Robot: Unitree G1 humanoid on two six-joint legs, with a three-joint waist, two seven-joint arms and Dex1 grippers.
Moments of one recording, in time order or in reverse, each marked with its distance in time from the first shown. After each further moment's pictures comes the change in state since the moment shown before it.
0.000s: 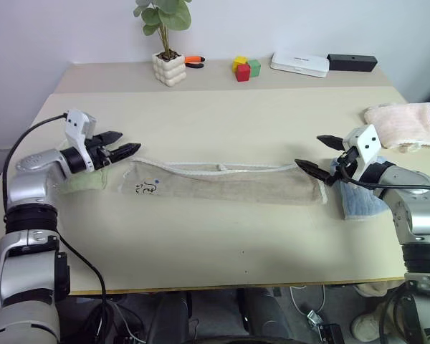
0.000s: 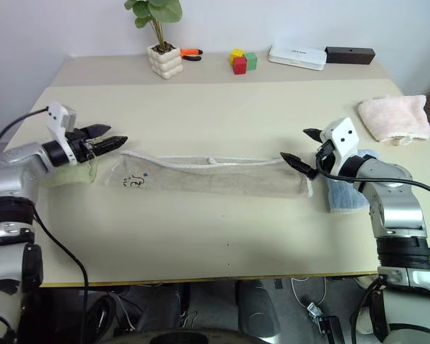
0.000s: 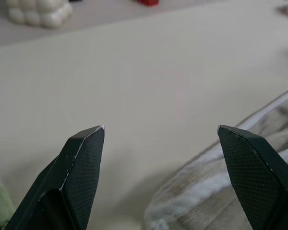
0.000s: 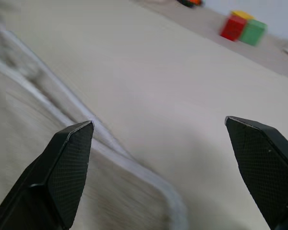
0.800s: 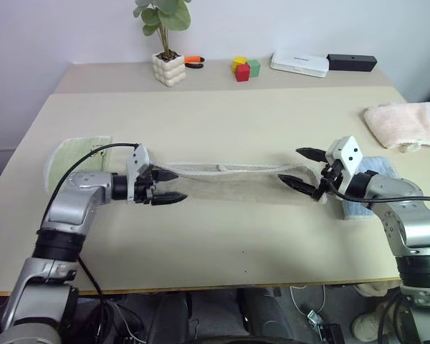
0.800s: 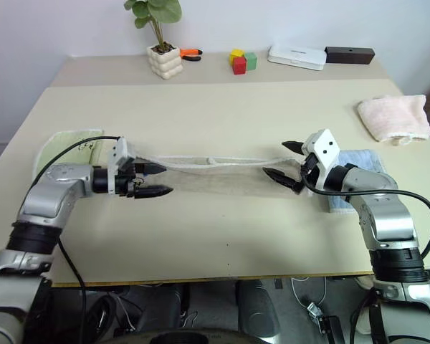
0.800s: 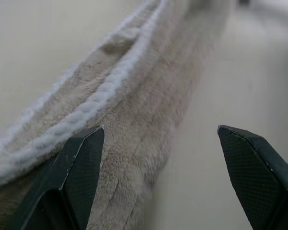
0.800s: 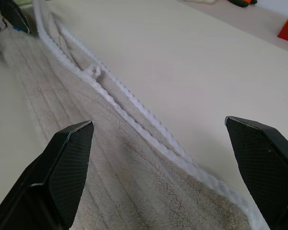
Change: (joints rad) left arm 0.105 -0.175 -0.223 -0.303 -0.040 0.201 -0.072; right arm 0.055 0.027 0.048 -0.108 -0.004 0.040 -0.021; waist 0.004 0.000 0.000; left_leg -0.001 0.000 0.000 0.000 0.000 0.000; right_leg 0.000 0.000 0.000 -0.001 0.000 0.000
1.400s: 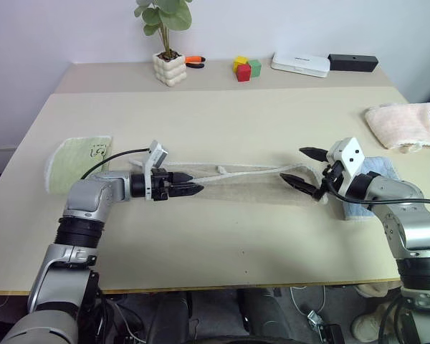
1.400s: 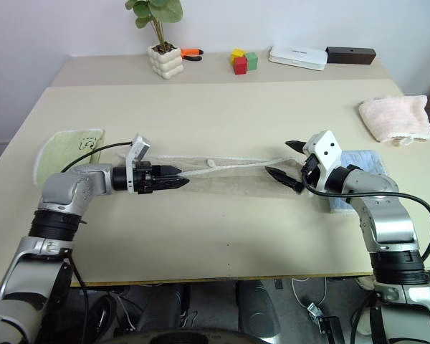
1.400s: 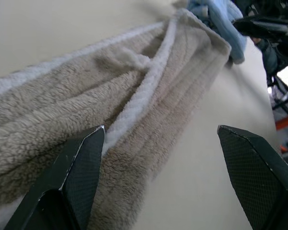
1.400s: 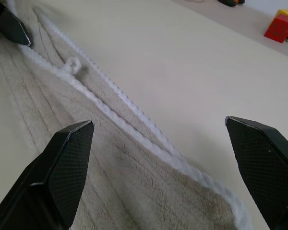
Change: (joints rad) left arm -0.077 -0.090 0.003 0.066 -0.076 0.249 0.088; right arm 0.011 0.000 -0.003 0.001 -0.018 -0.030 -0.030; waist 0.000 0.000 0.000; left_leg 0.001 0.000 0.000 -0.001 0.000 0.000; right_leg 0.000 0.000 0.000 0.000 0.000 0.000
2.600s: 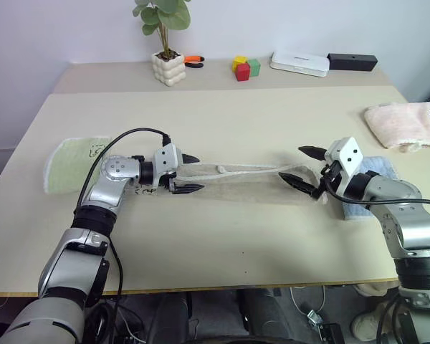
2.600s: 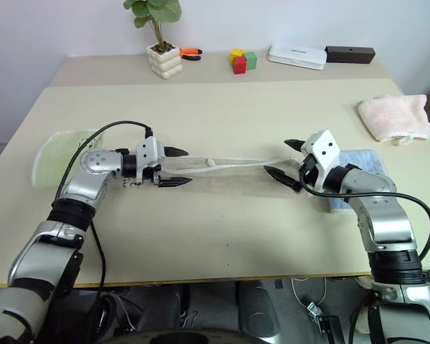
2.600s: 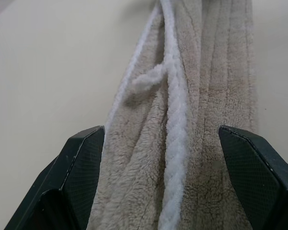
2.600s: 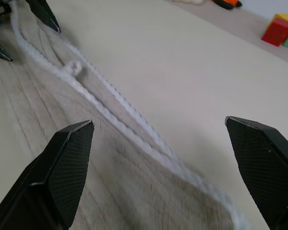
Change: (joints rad) left arm -0.106 -0.020 -0.143 0.391 0.385 -1.061 -0.089; right arm 0.007 0.010 0.003 -0.005 -0.016 -0.009 -0.013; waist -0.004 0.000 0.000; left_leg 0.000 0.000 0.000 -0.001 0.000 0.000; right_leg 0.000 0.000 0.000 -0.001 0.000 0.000
